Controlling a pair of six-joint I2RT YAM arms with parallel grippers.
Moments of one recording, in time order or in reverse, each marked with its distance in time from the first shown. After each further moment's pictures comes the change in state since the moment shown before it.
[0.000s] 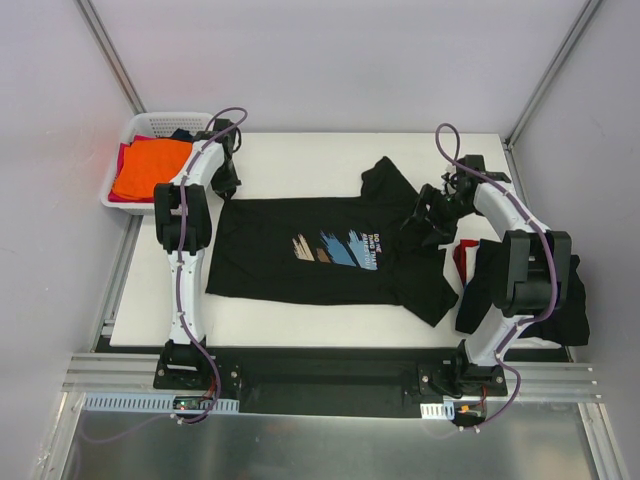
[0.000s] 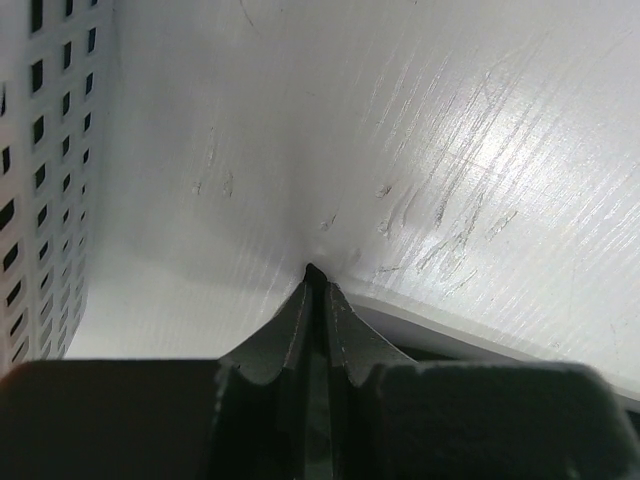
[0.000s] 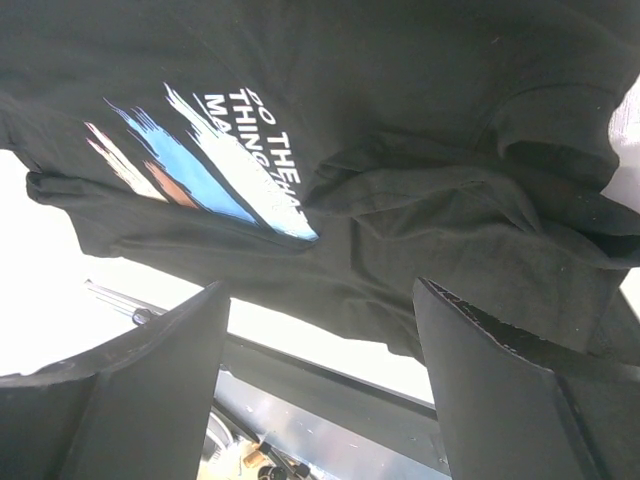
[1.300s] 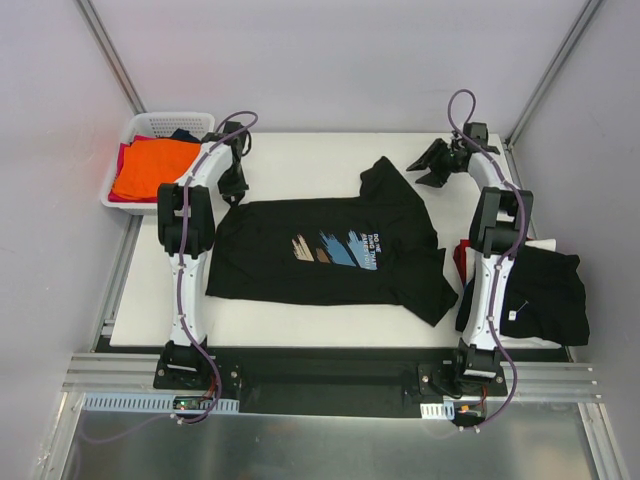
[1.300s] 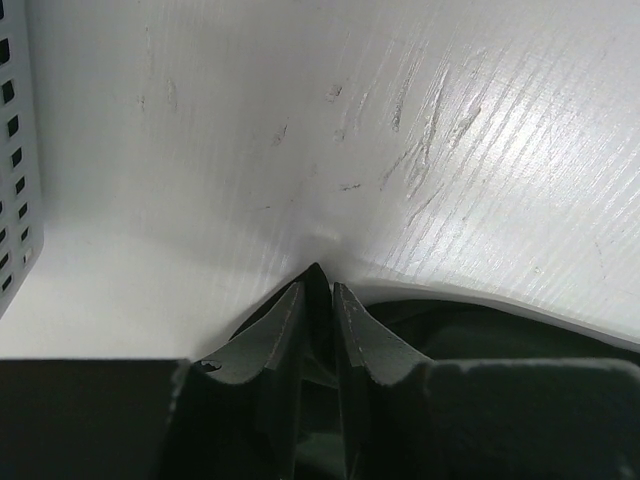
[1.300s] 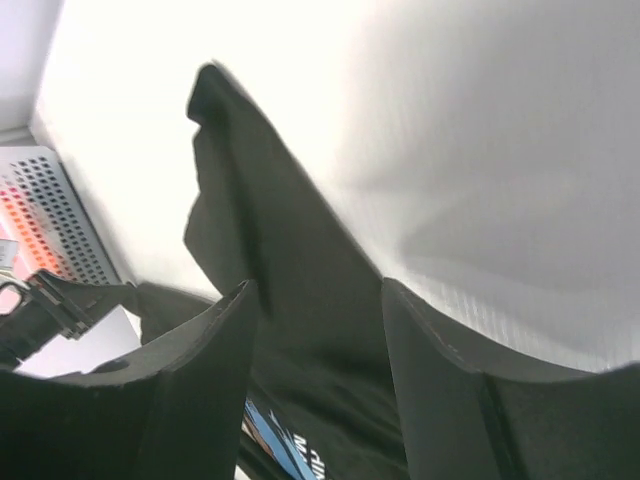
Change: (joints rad) left arm -0.062 -0.066 -0.083 -0.009 0.002 -0.013; right arm -0.105 0.724 0.780 0.277 -0.137 0.159
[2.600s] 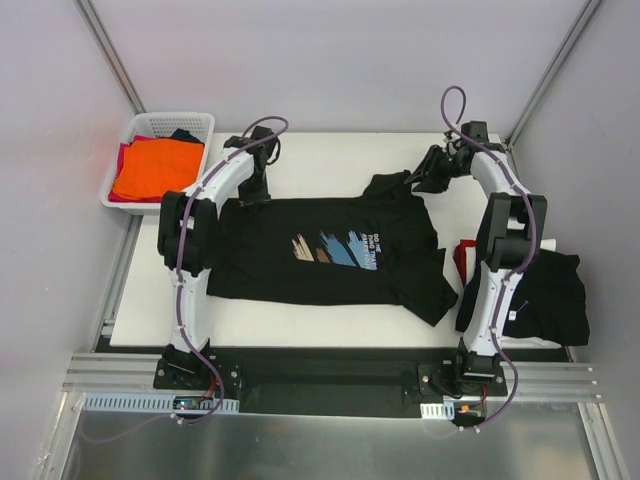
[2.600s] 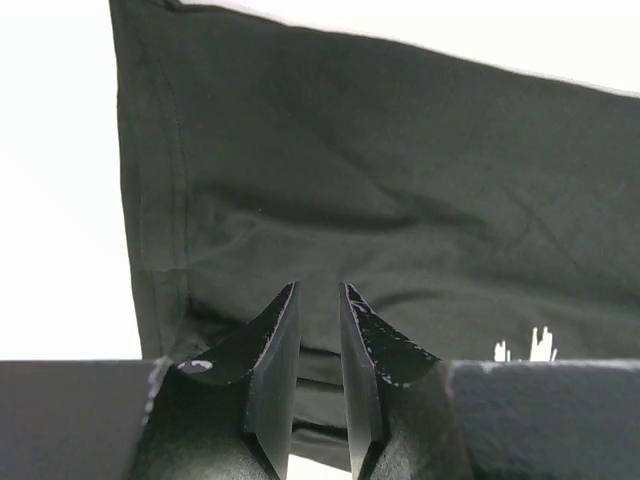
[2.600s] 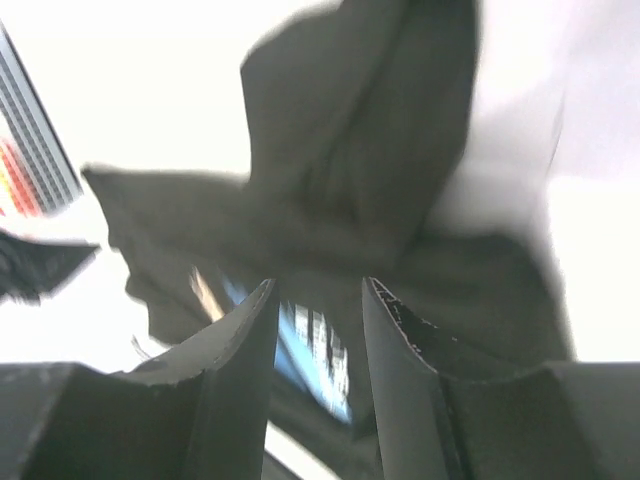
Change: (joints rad) left arm -0.183 -0.220 -0.197 -0.035 -0.021 -0.040; right arm 0.043 -0.317 -0.303 -0.119 -0.002 -0.166
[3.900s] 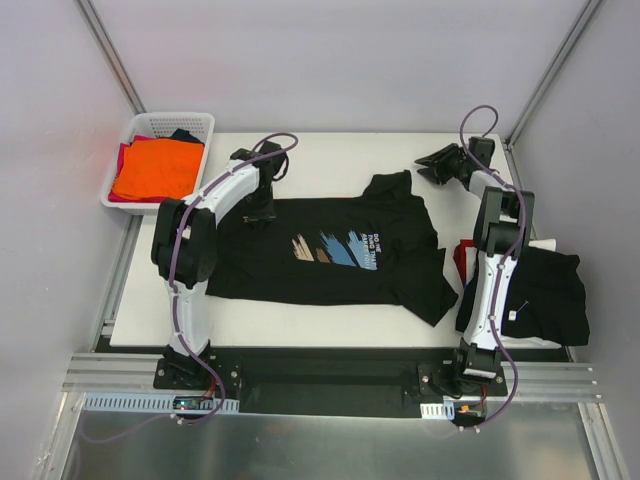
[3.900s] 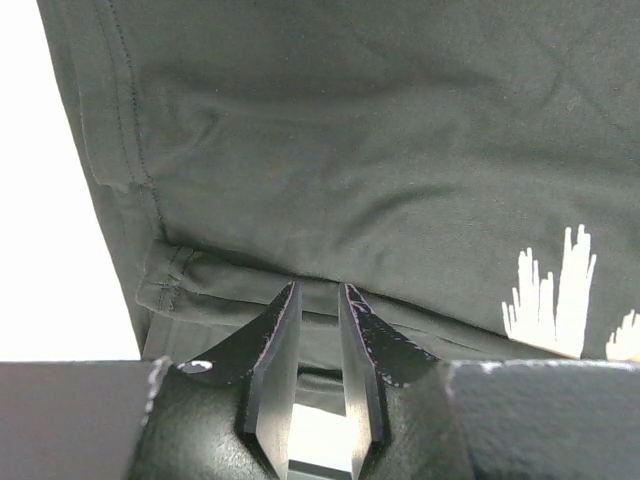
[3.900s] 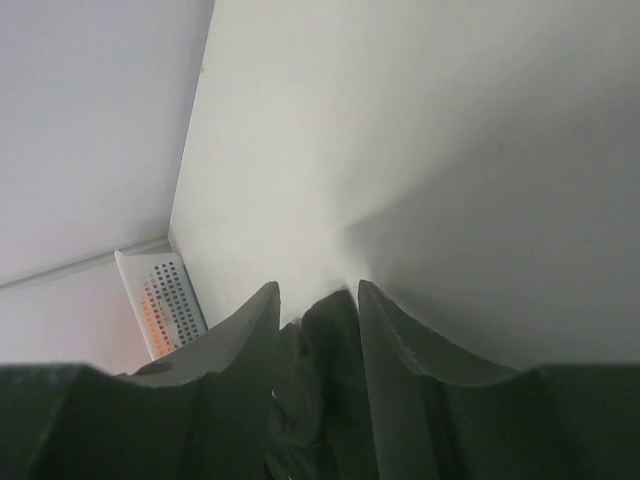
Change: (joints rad) left arm -0.072 -0.124 -0.195 -0.003 0.023 -0.007; right arm -0.089 0.334 0.089 0.695 -0.007 0.560
